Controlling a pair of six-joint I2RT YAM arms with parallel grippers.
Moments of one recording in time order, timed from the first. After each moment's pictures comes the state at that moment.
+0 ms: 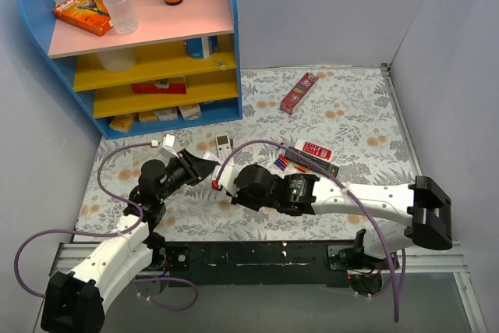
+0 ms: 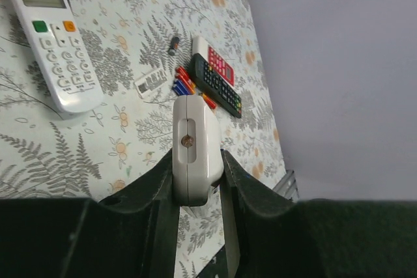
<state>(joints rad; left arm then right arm) -0.34 0.71 0.27 0.23 0.33 -0.92 1.33 1.42 1.04 -0.37 0.18 -0.14</state>
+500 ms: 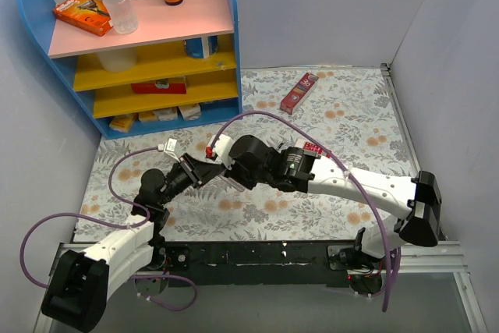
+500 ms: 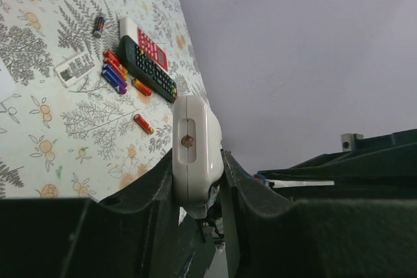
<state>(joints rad) -0.34 0.85 0.11 0.74 0.51 -1.17 1.24 1.46 1.34 -0.60 0.17 -0.07</state>
